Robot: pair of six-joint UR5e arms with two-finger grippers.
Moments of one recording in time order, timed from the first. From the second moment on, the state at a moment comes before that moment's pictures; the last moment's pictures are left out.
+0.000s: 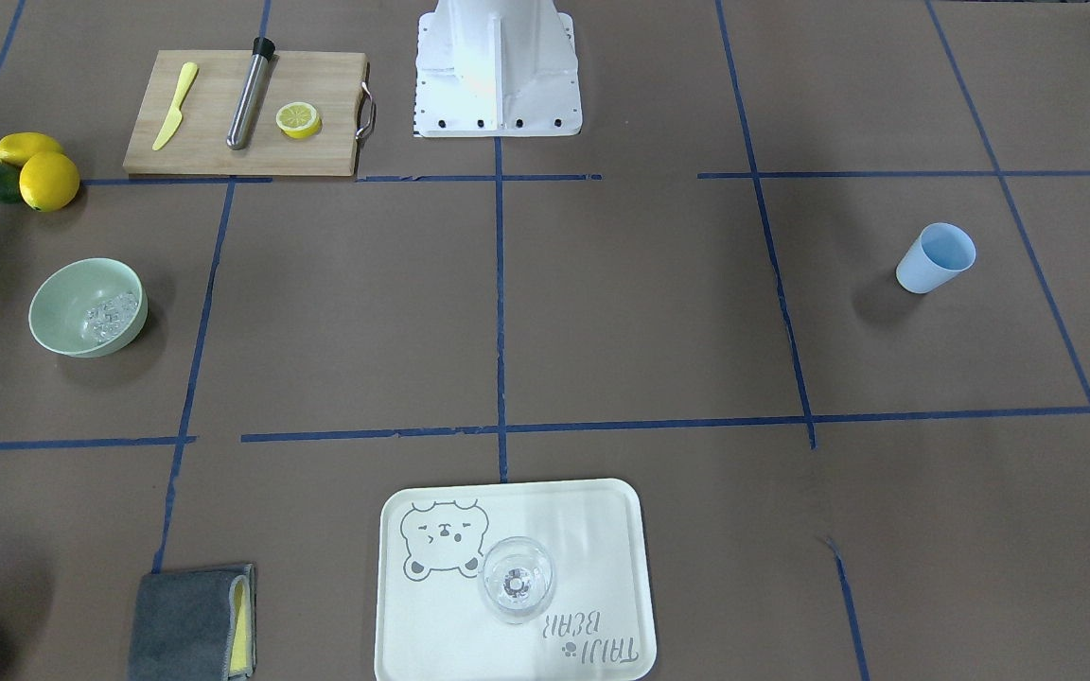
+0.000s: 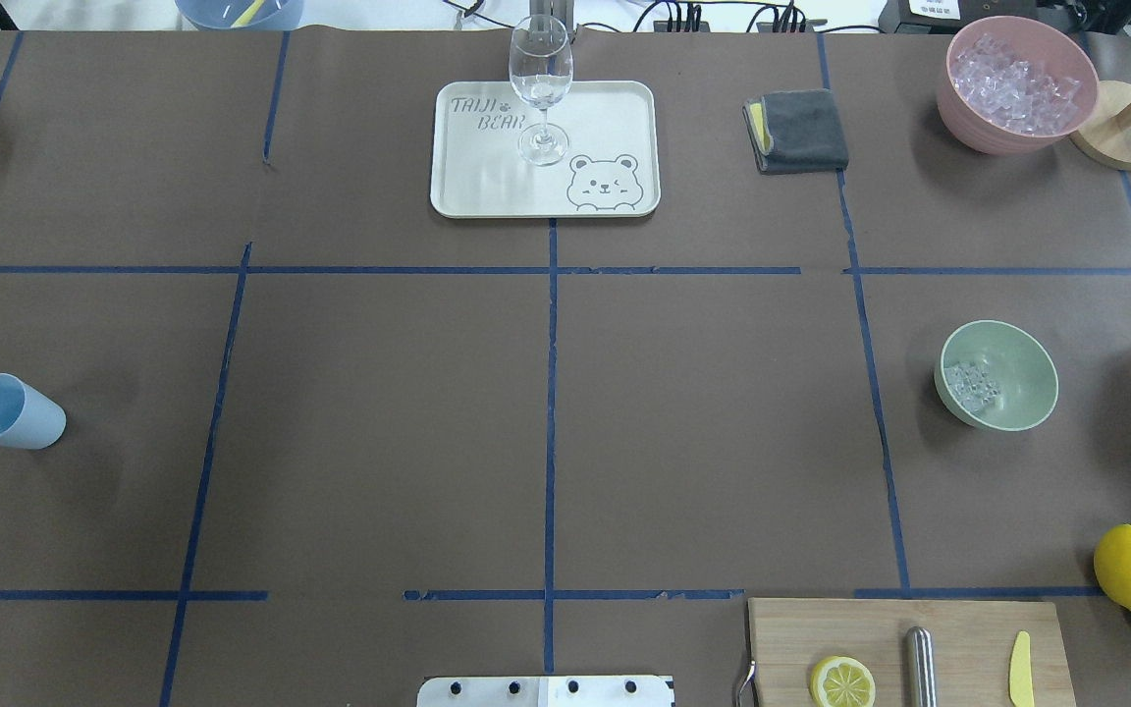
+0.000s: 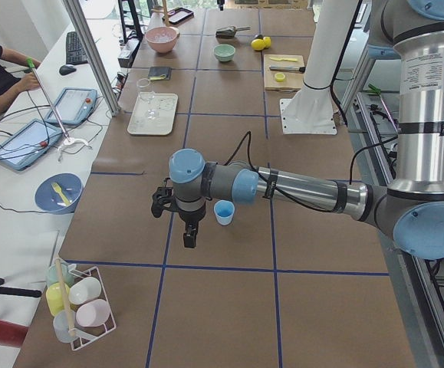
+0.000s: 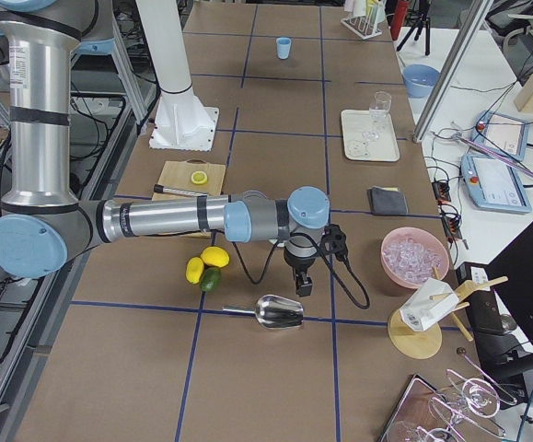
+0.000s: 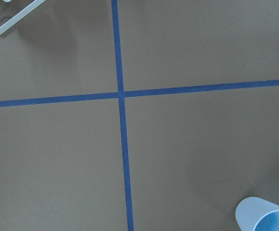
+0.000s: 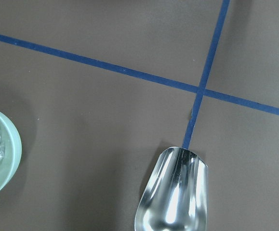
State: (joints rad) left arm -1.47 -1.51 -1.78 -1.56 -2.32 -0.06; right arm 1.48 -1.65 1.76 -1.60 2.35 -0.12
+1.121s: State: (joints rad) left arm -1.56 -1.44 -1.73 -1.57 -2.39 0.09; right arm 1.48 -1.65 1.76 -1.60 2.37 -0.12
